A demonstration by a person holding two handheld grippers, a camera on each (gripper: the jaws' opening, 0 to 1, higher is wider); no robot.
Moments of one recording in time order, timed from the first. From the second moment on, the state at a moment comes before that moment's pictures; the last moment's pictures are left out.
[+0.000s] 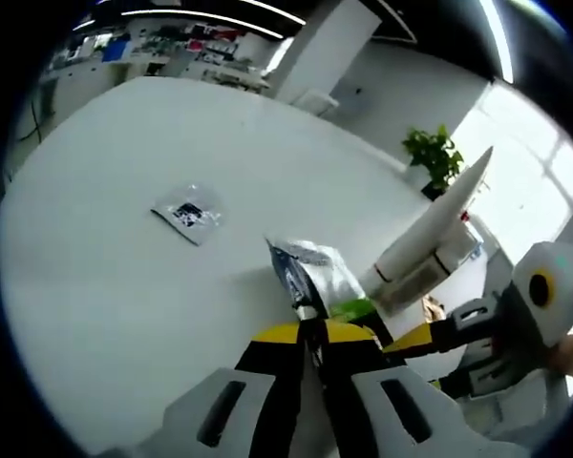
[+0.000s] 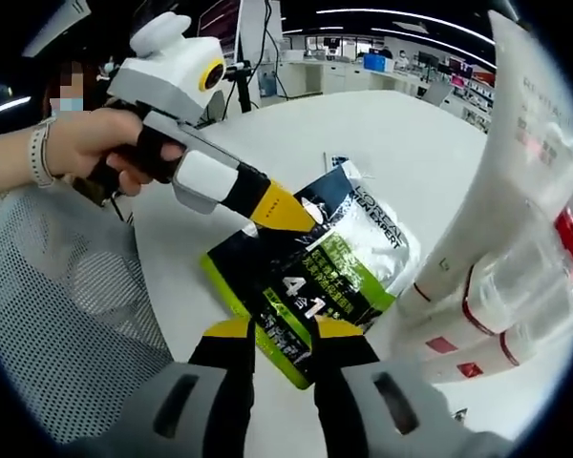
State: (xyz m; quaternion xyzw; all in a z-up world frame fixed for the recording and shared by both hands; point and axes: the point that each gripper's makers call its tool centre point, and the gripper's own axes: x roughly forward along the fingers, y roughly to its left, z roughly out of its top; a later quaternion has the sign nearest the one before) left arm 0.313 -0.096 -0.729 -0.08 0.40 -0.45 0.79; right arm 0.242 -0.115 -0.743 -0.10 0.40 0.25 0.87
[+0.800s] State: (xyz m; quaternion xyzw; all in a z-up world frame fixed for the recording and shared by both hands) left arm 0.325 -0.087 -0.730 -0.06 0.39 -0.43 0.81; right arm 0.243 -0.116 -0.746 -0.11 0.40 0.25 0.87
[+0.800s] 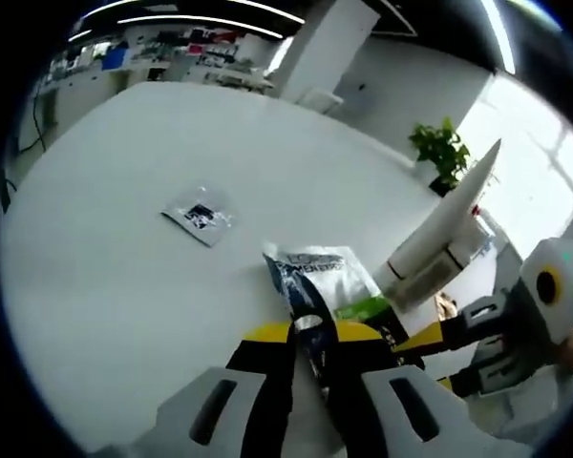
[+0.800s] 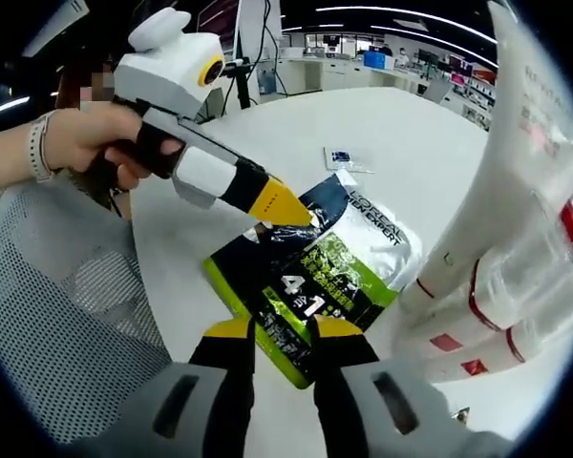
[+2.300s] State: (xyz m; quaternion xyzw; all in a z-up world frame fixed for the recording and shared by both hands) left arm 0.306 -0.093 -0.731 0.02 0.39 -0.48 0.79; right arm 0.248 -0.118 -0.743 -0.14 0.40 0.26 0.86
